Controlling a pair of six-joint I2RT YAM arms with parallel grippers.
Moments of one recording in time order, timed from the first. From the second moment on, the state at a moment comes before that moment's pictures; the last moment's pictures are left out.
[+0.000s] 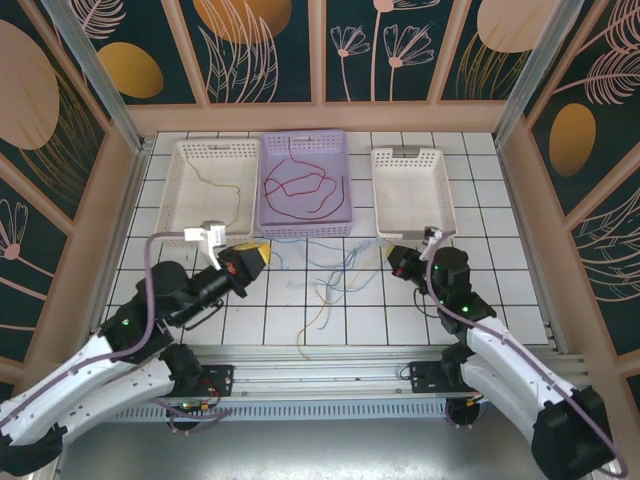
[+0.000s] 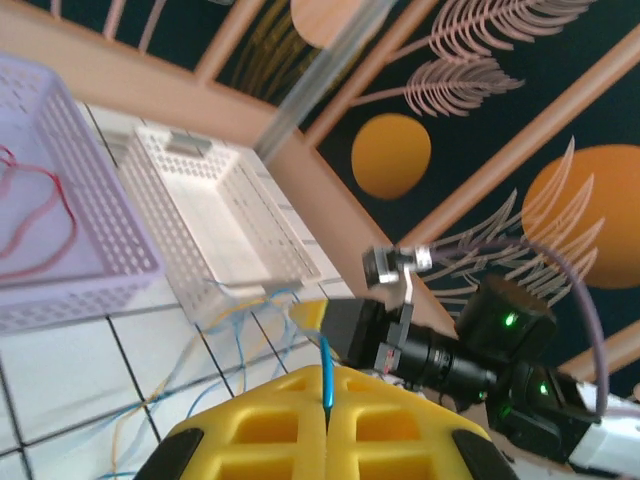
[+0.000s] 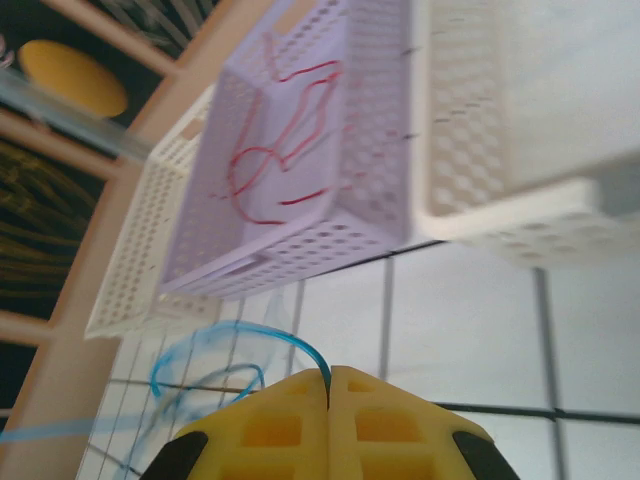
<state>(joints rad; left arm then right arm) -0.92 0.54 0.73 -0.27 -0.10 -0.69 0.39 0.71 0.25 0.10 -0.21 0.81</state>
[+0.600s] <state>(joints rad) -0.92 0.62 1.38 -0.73 -0.40 -0.46 0.11 0.52 0.20 -0.16 -0.24 0.86</state>
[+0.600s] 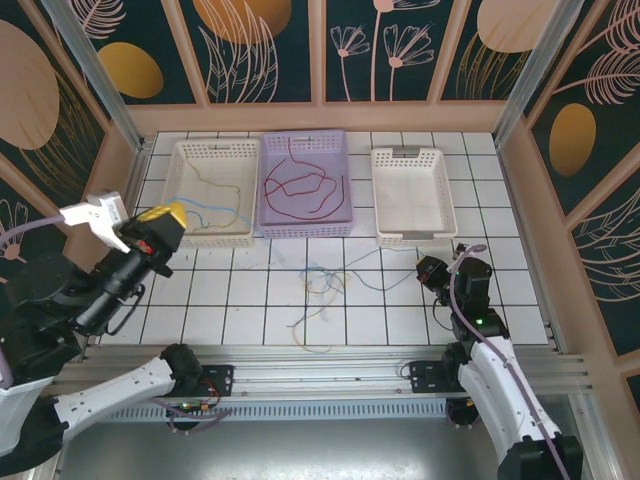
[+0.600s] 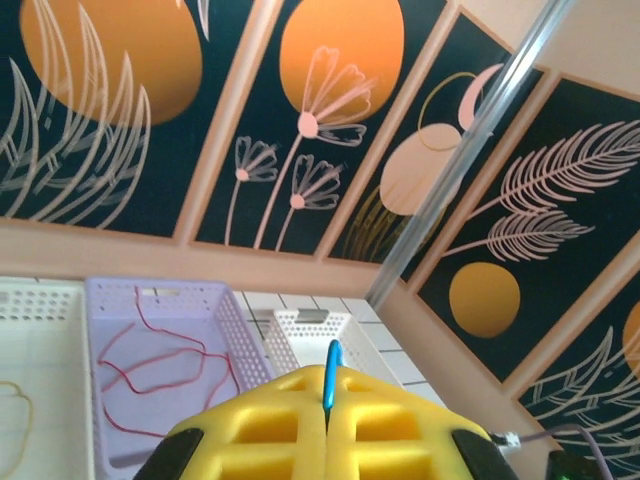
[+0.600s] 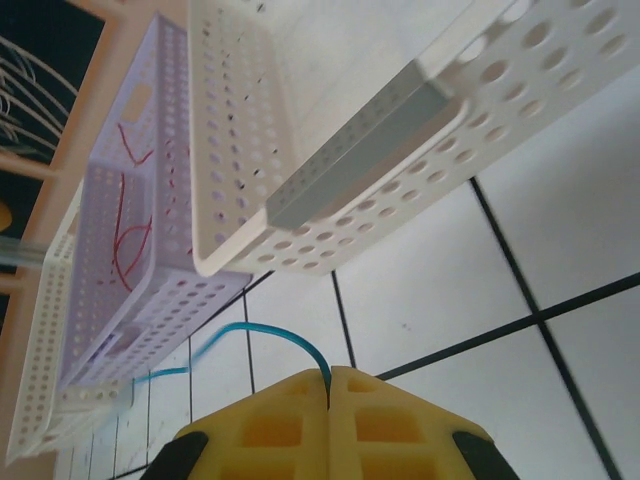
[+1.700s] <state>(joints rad) -0.92 0.82 1.21 -0.51 -0.32 -0.39 -0.04 0.78 1.06 -0.34 -0.44 0.73</state>
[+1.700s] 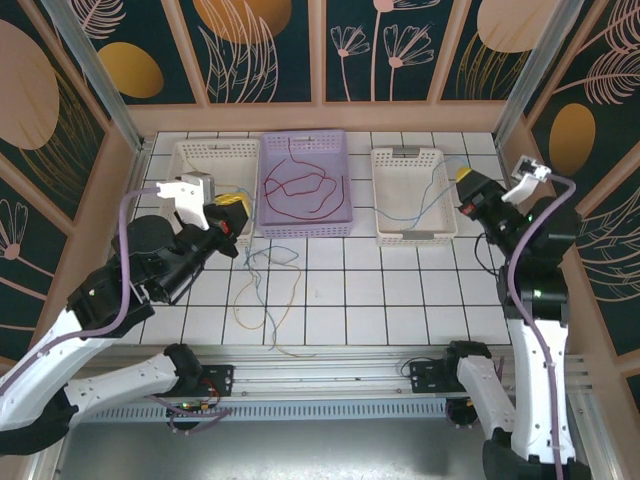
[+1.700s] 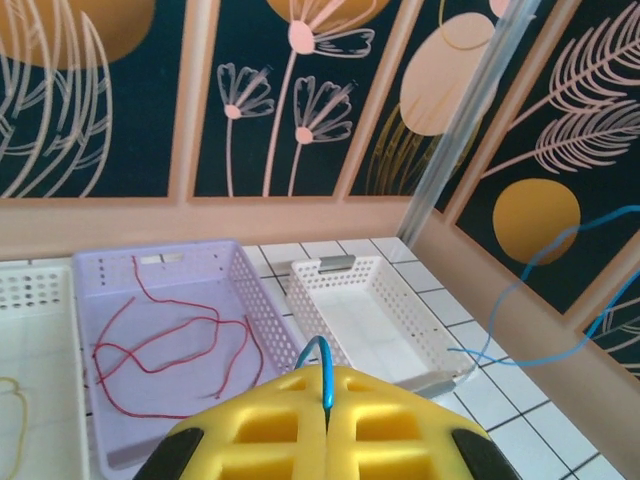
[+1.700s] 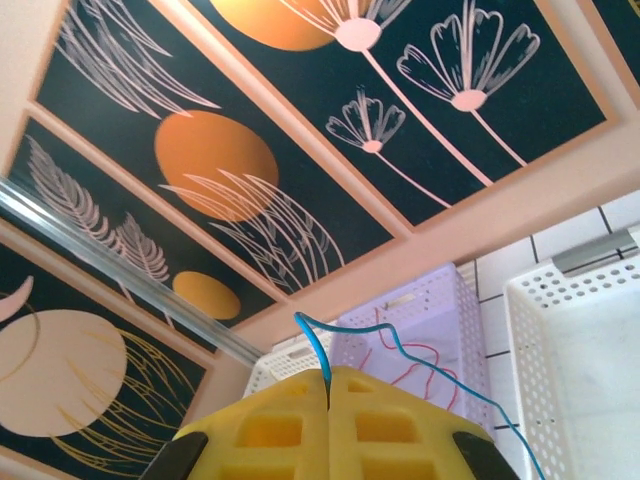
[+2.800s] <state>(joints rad) -0.92 0.85 1.10 -0.36 -0.19 -0.47 0.14 1.57 1.04 -0.25 0.00 0.61</state>
